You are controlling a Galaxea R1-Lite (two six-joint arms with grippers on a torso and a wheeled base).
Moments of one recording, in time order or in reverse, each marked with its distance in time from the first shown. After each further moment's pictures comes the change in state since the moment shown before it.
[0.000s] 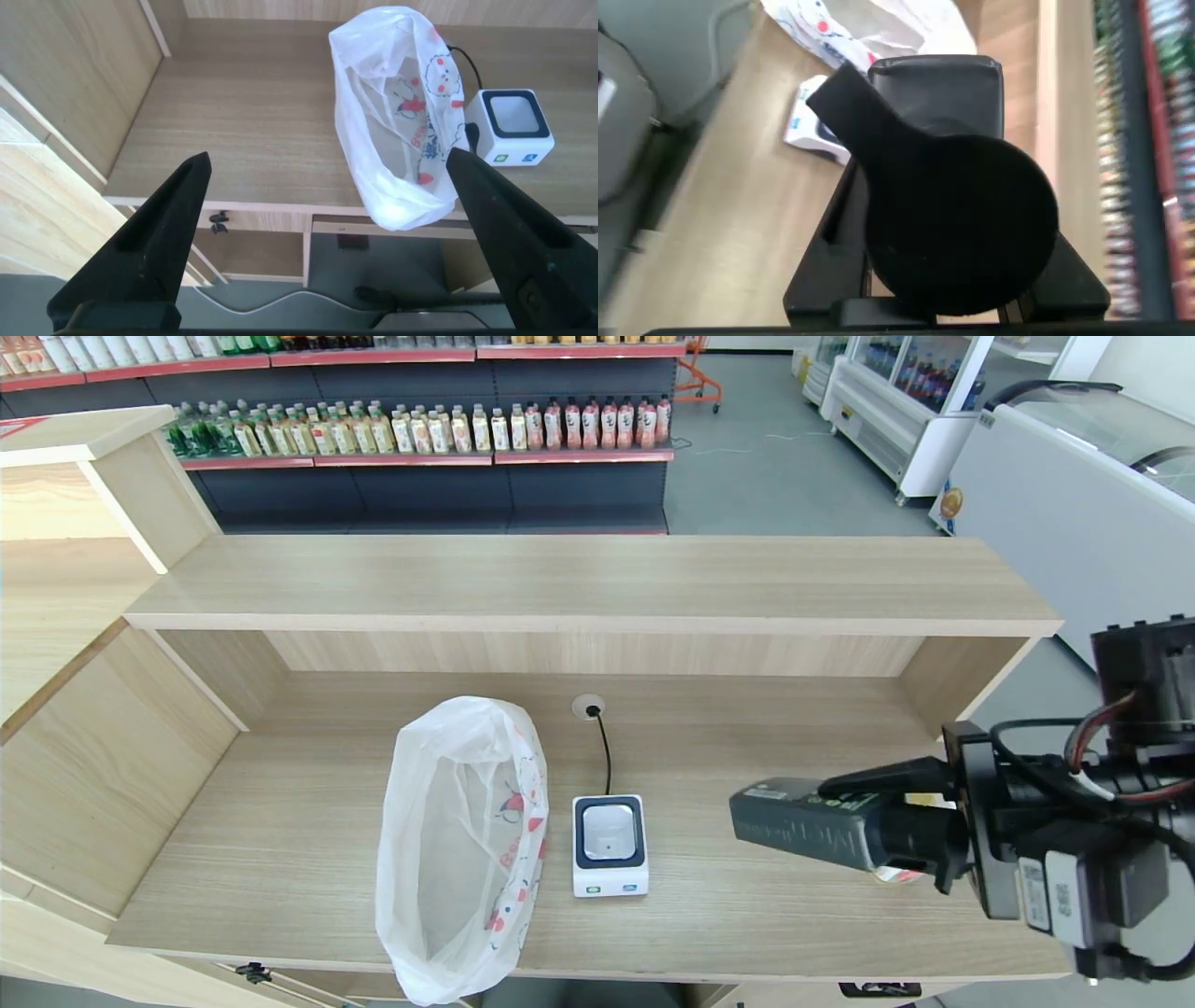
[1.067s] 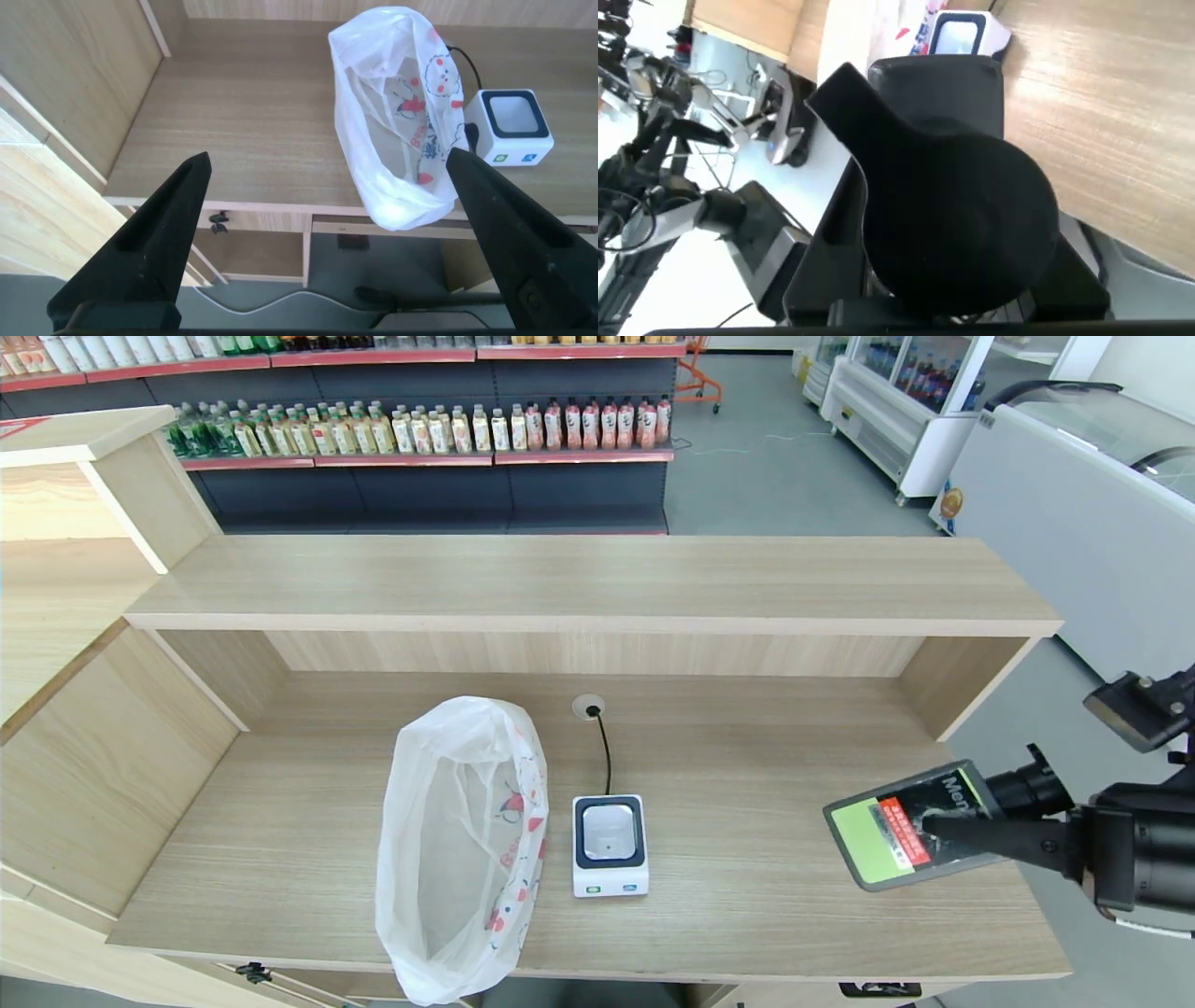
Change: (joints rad) left arm 0.000 0.000 0.000 0.000 0.000 0.000; right arm -0.245 -0.160 0.225 -0.150 0.003 1.782
